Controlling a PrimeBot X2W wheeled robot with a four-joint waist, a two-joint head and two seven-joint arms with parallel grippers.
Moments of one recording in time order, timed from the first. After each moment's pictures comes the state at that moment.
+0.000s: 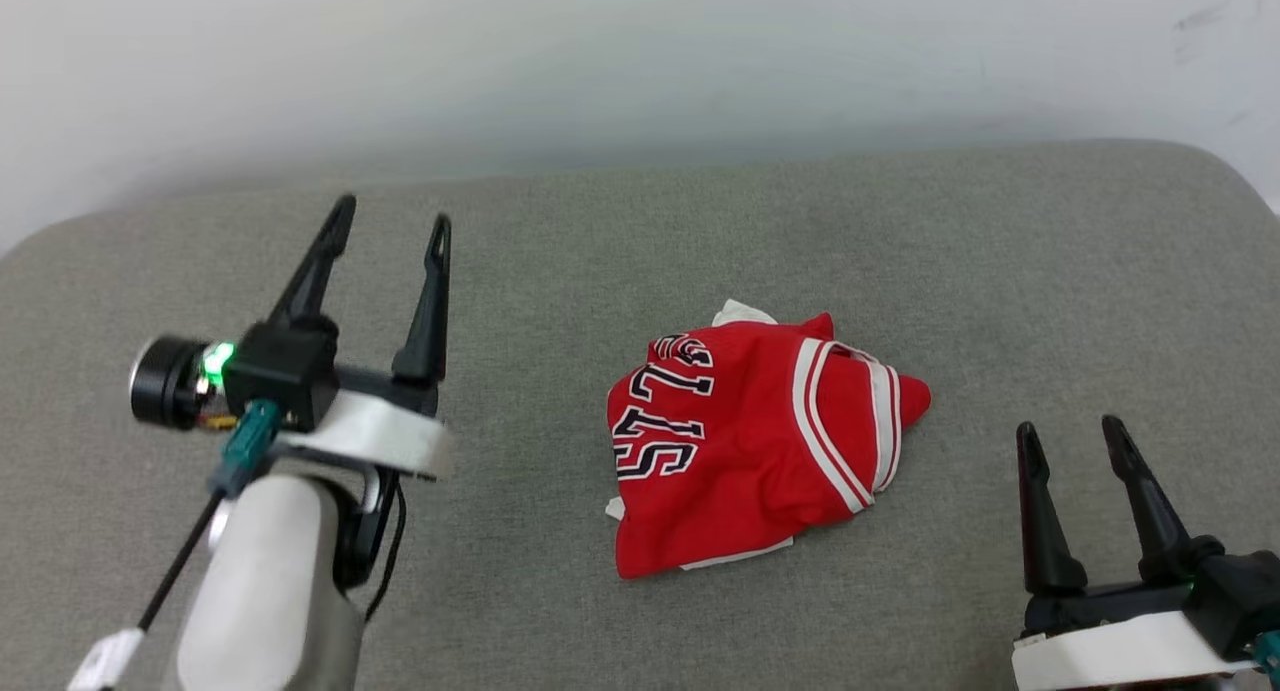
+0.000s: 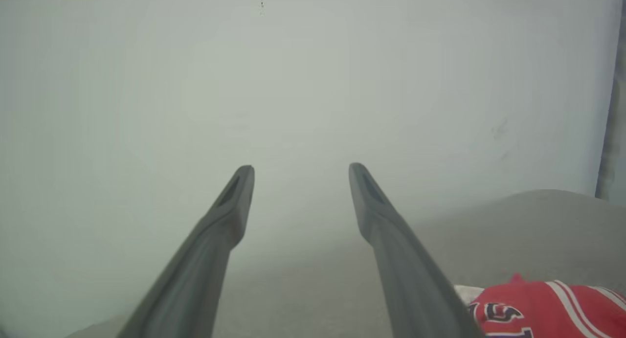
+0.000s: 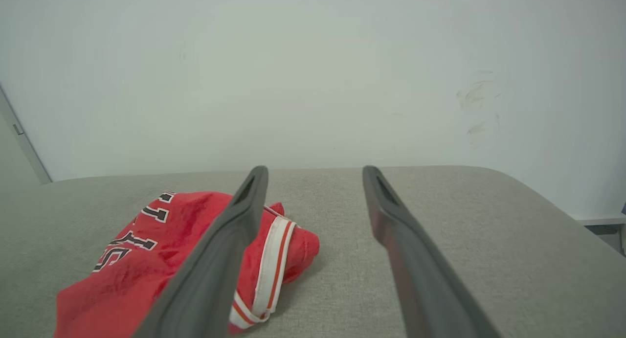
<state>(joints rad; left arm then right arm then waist) -0.33 0.14 -0.08 0.12 -0.06 -0.11 -0.26 0.07 -0.05 -0.02 -0.04 0.11 0.13 -0.26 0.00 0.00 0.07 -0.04</state>
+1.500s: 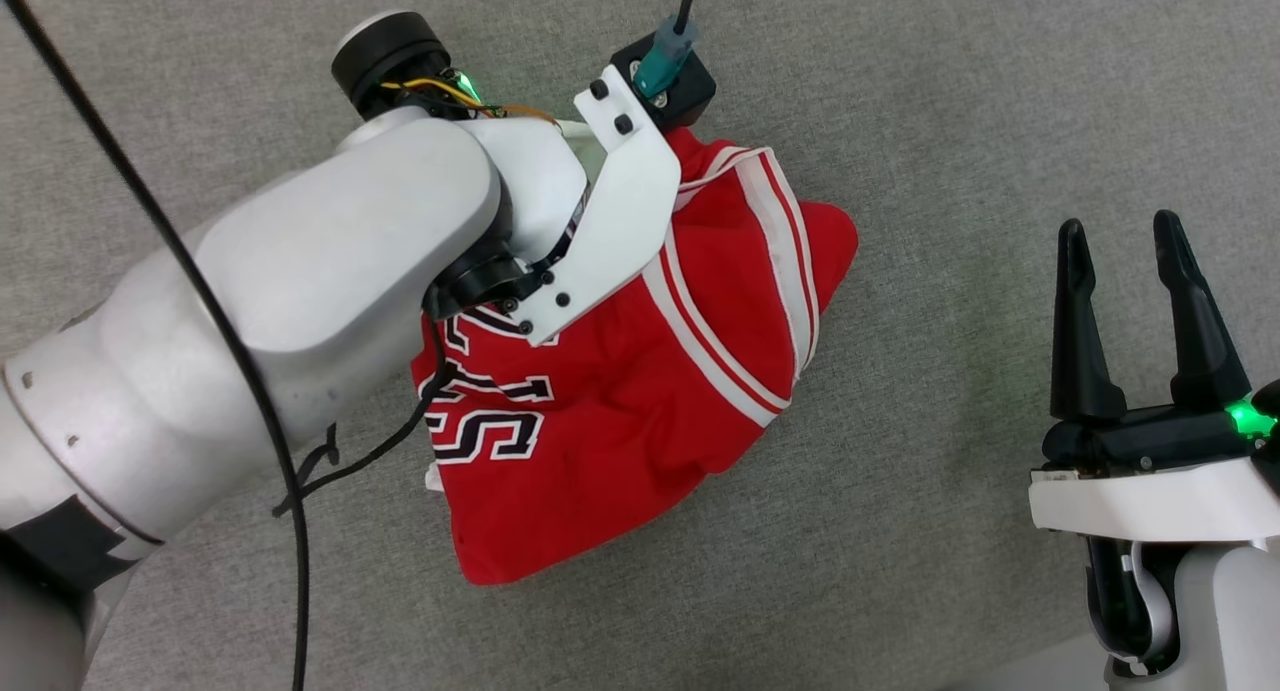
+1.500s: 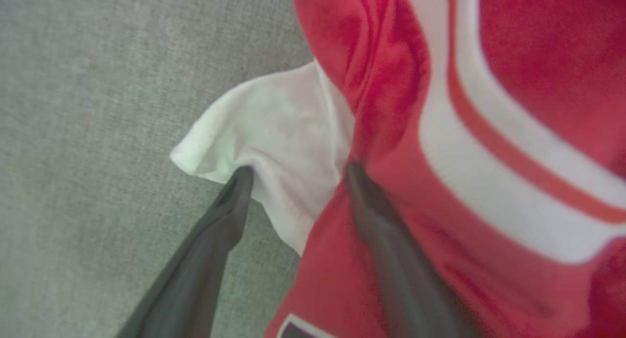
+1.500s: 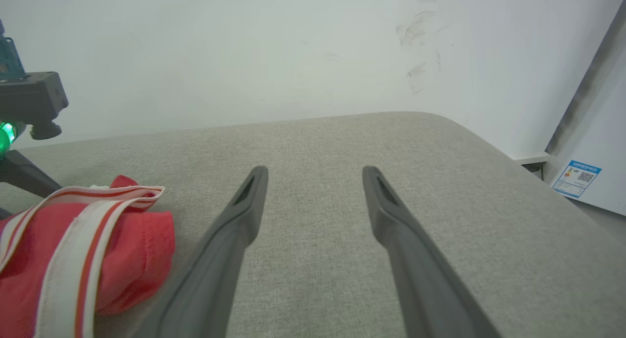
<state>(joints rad) -1.36 0.47 -1.26 0.28 -0.89 -0.13 1.00 -0.20 -0.05 -0.02 -0.08 0.19 0.13 -0.26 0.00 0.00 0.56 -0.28</state>
